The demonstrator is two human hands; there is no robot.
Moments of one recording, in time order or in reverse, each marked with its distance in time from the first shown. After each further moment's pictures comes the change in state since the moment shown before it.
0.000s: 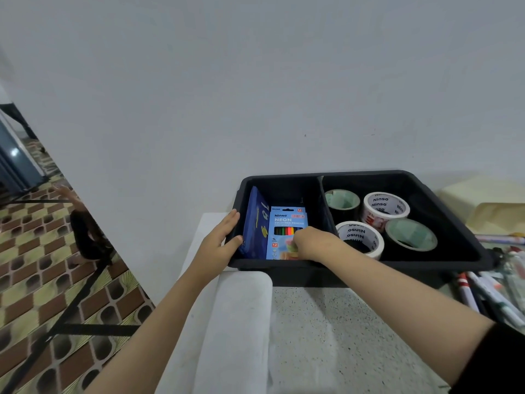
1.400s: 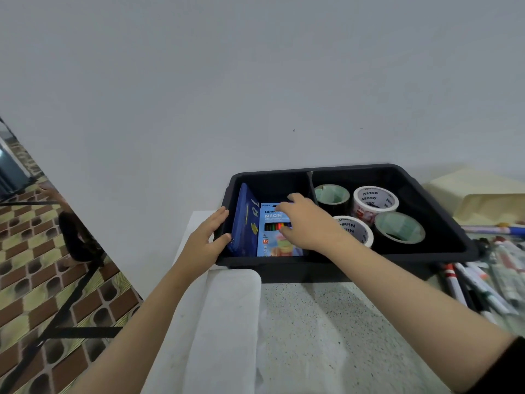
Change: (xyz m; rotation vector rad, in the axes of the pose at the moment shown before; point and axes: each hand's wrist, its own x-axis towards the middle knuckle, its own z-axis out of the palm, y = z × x) left_hand 0.000 0.009 -0.004 0.079 -0.014 0.011; right_hand -0.021 0.020 -0.009 0.199 0.518 -0.182
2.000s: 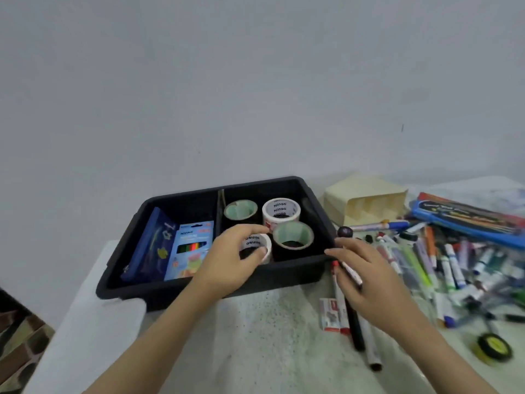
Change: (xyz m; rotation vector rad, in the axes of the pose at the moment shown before) left_hand -0.014 0.175 0.142 0.067 -0.098 0.311; right_hand -0.212 0.174 -0.029 0.164 0.446 0.121
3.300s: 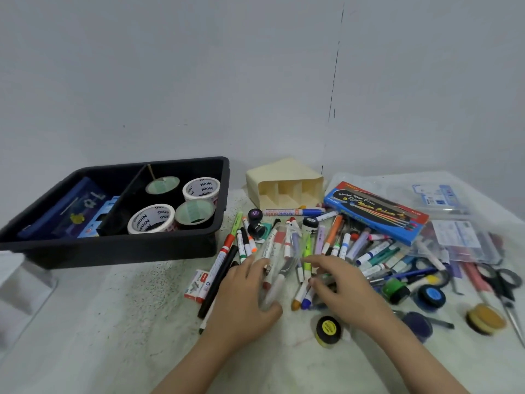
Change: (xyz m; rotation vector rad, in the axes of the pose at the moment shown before) left_hand -0.039 0.118 0.244 0.304 -0.095 -0.137; right_hand -0.062 0.181 -0.087 0.247 -0.332 0.112
